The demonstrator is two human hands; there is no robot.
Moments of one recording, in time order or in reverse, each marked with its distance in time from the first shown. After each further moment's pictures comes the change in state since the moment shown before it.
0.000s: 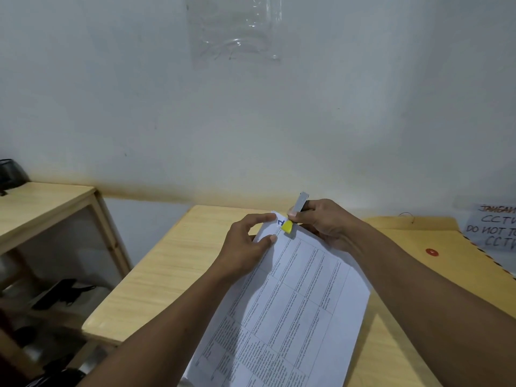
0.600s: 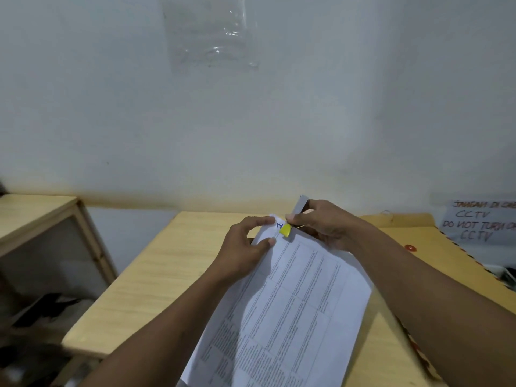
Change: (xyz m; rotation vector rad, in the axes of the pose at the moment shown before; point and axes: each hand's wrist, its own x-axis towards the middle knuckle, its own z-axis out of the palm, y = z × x) left_hand 0.003 0.010 0.023 0.017 -0.064 0.049; right_hand -0.025 -0.009 -0.028 -0.035 0.014 0.063
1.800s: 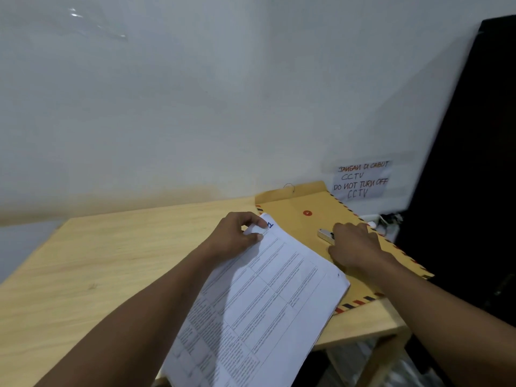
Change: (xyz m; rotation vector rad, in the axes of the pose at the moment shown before) left_hand 0.035 0.012 0.152 0.176 -0.444 0.088; right_hand -0.131 0.126 -0.159 -1.258 0.523 0.395
